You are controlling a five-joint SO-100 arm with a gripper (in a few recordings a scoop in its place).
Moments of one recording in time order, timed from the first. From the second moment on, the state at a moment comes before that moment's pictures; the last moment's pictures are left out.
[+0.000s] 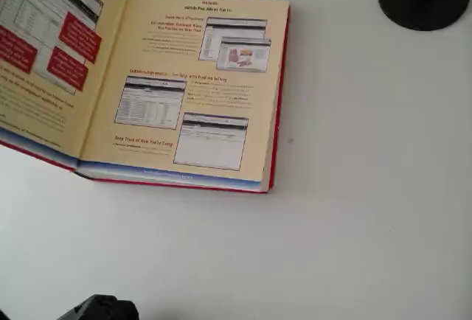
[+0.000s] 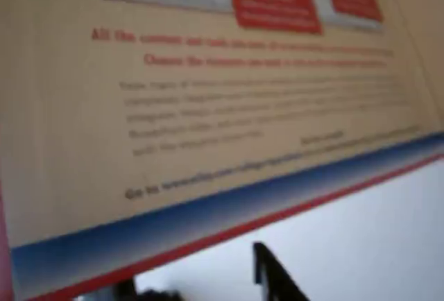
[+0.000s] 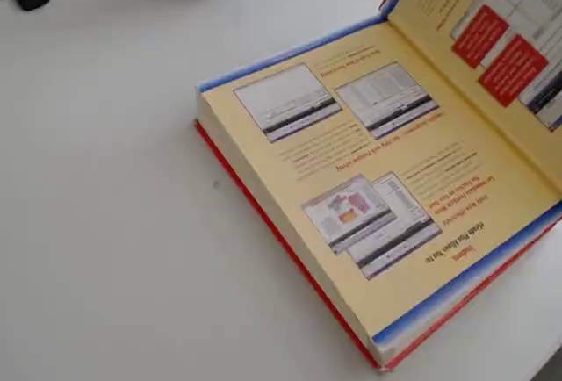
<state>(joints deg) -49.8 120.0 80.3 75.2 -15.8</state>
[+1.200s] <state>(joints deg) -20.5 133.9 88.9 75.8 -5.7</state>
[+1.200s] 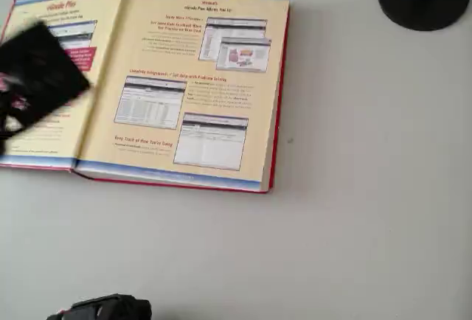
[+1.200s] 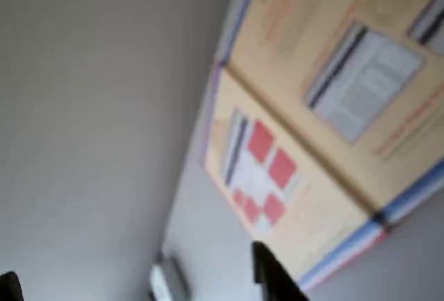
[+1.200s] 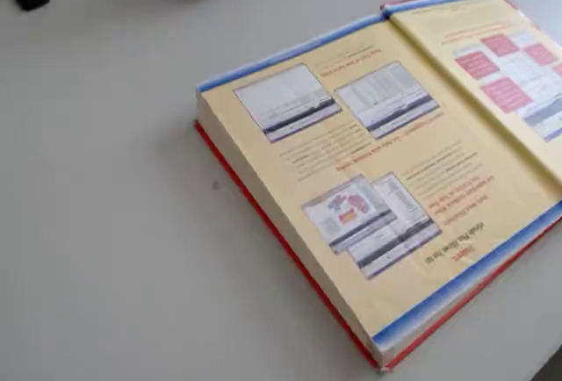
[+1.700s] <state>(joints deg) -1.0 166.4 127.1 71.0 -5.8</state>
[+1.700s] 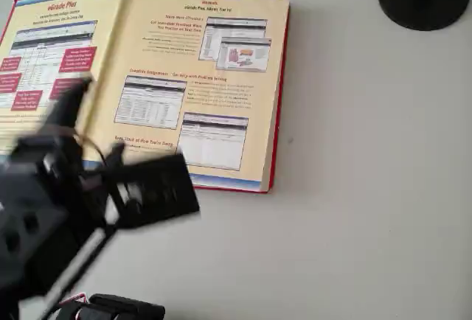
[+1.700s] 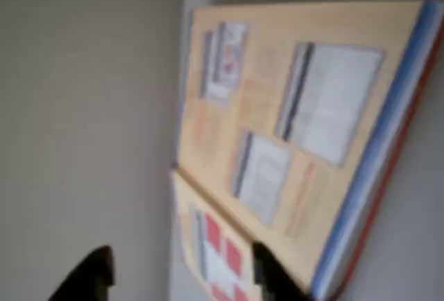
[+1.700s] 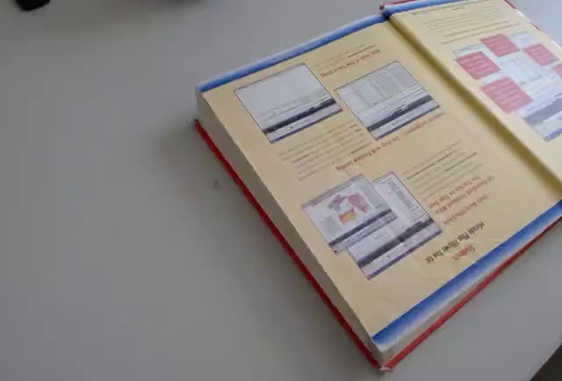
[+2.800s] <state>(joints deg) 6.9 187.7 167.7 73.2 -5.7</state>
